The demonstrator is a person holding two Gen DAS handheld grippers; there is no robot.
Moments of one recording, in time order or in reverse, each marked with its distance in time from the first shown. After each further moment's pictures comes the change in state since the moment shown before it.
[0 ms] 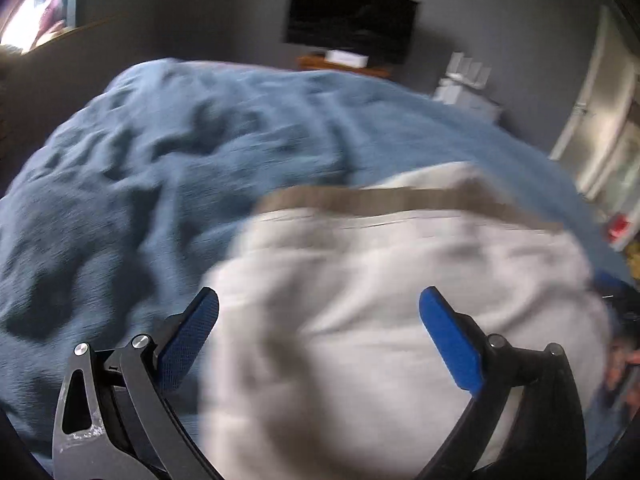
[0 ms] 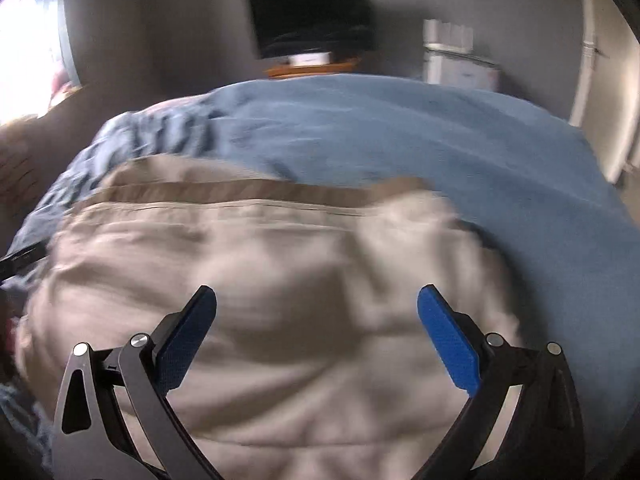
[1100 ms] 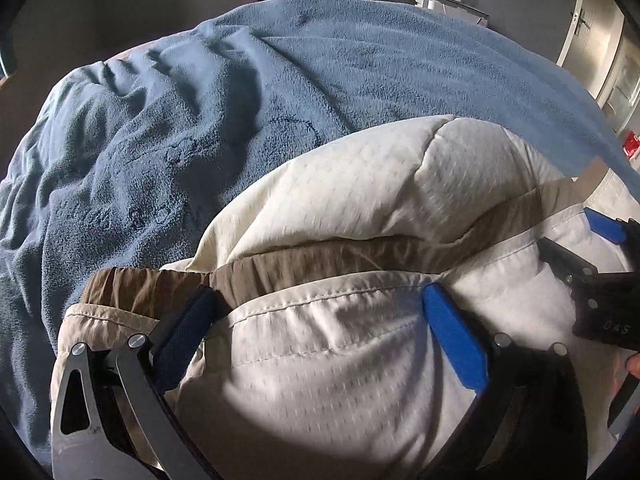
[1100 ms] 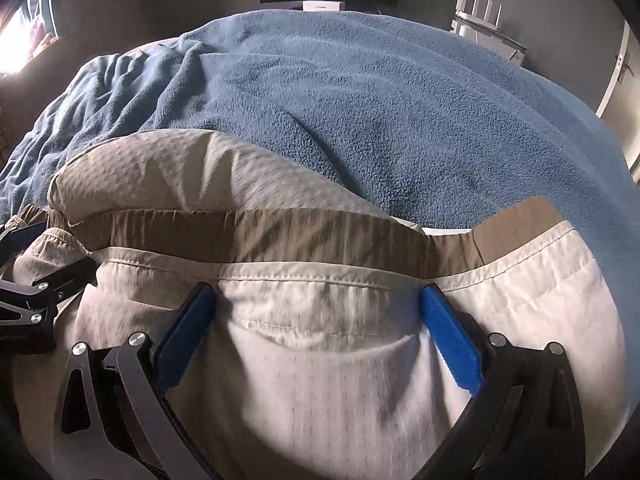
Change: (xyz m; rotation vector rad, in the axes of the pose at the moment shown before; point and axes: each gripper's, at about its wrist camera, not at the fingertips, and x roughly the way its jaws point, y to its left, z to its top) left arm 0.138 -0.077 0.029 0.186 0.227 0.085; right arm 0.138 0.043 0.038 -0.060 0.157 -0.113
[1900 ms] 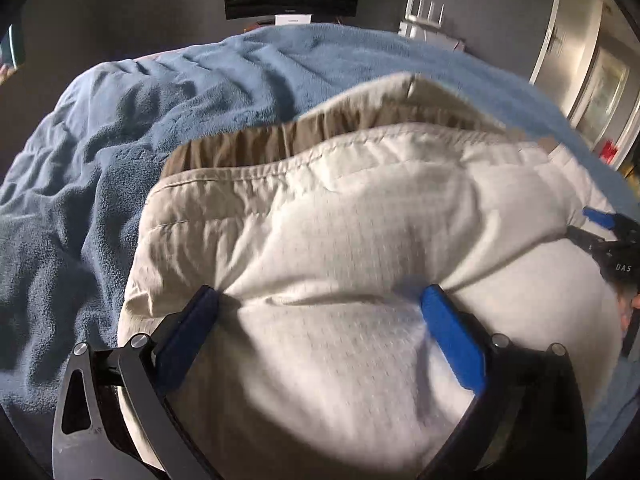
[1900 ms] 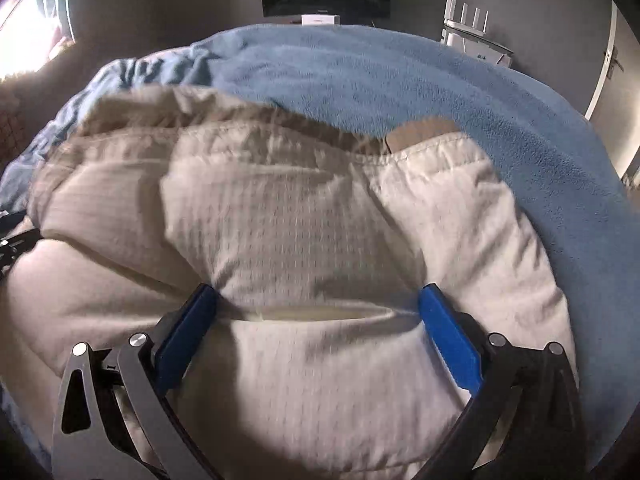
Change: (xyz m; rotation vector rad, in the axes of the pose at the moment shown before) left arm -0.067 0.038 -0.079 0.009 -0.101 -0.060; right arm -0.066 -0.045 -0.076 -0.016 -0.058 0.010
